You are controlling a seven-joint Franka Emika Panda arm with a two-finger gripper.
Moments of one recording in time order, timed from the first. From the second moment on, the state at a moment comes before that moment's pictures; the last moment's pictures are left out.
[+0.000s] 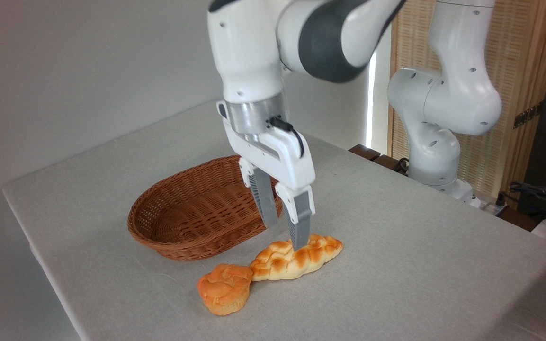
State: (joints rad) arm -0.04 -0.24 0.04 -2.27 0.11 2.03 0.86
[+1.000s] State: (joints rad) arm -0.06 -0.24 0.04 -2.43 0.17 2.20 0.86
